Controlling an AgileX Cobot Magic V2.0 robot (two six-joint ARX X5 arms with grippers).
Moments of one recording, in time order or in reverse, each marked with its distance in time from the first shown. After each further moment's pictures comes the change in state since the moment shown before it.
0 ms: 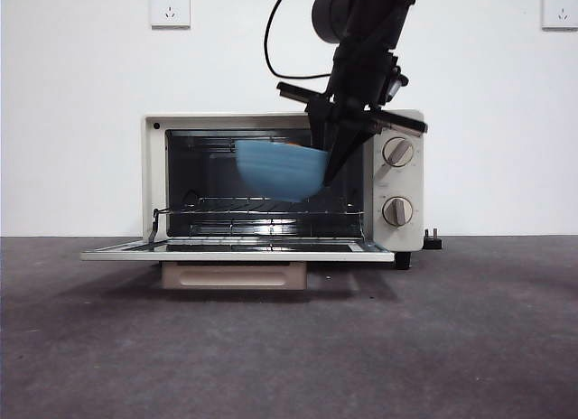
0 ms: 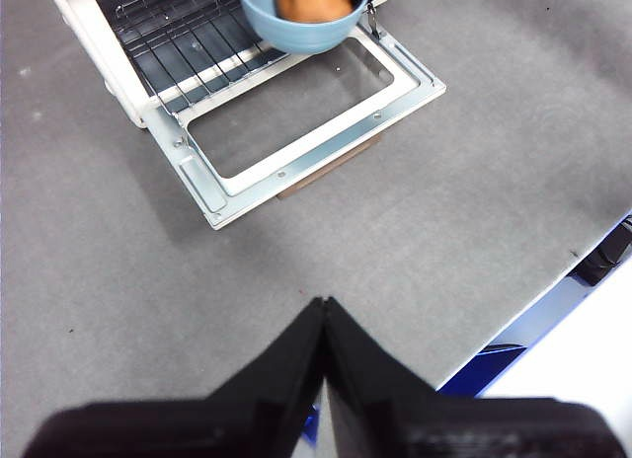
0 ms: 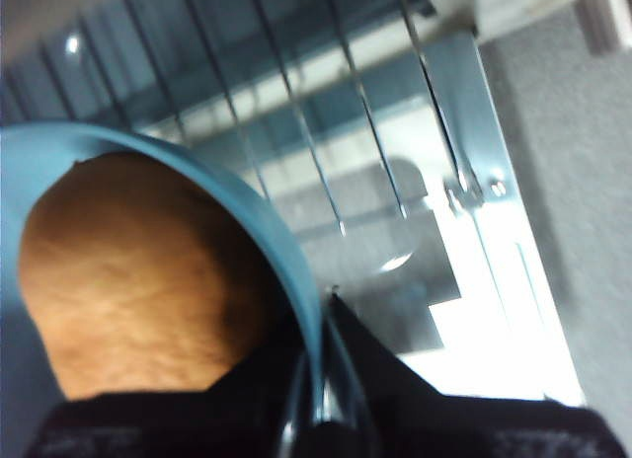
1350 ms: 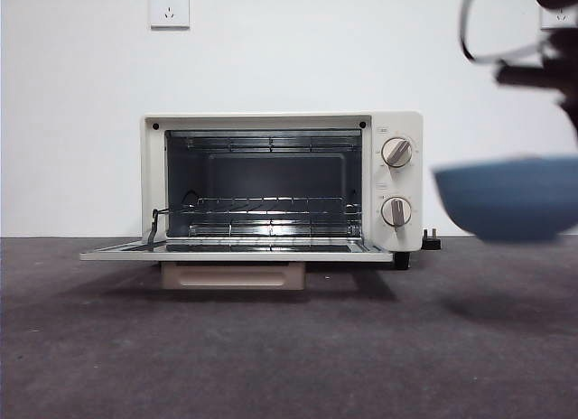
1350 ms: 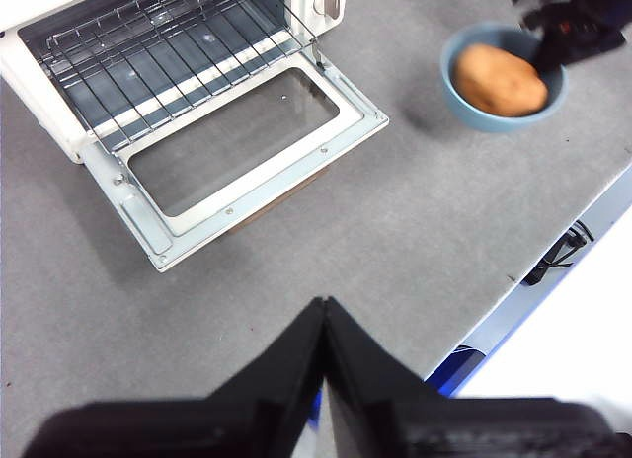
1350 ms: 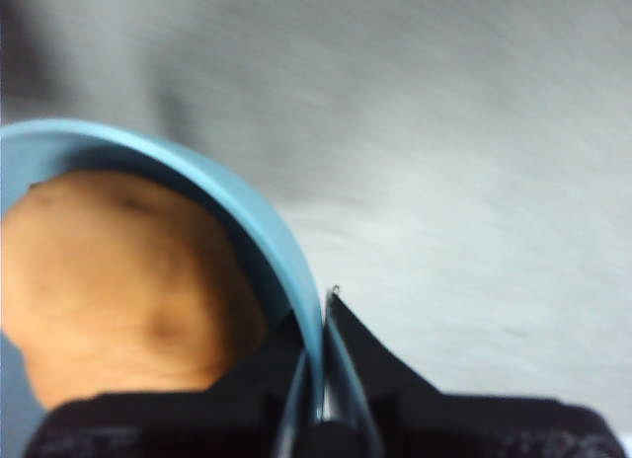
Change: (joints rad) left arm 0.000 0.155 0.131 0.003 0.108 -0.009; right arm -0.212 -0.790 -0.970 0.055 0.057 -0.373
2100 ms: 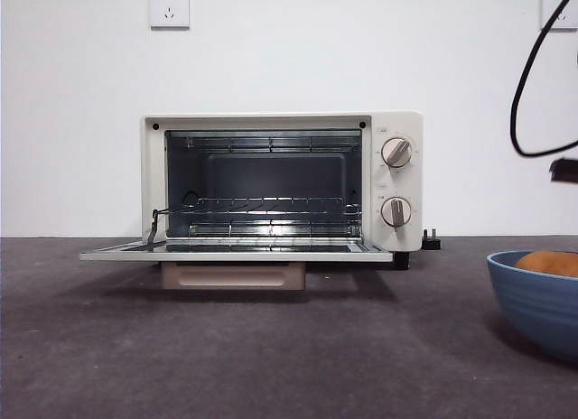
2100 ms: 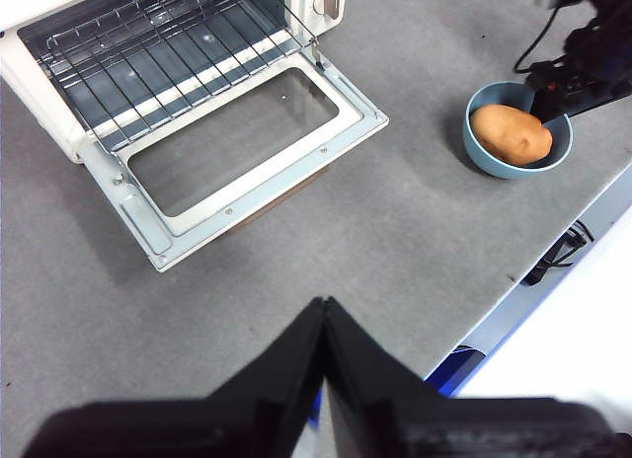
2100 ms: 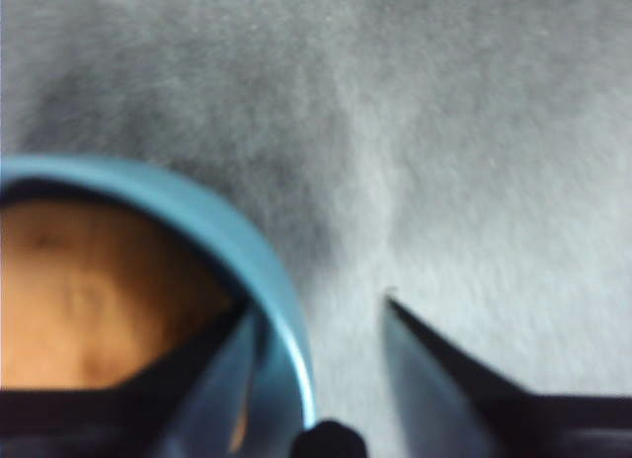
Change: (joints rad) left arm 0.000 0.000 0.000 0.000 0.000 0.000; right arm -0.154 0.025 -0.295 0.157 -0.013 -0.131
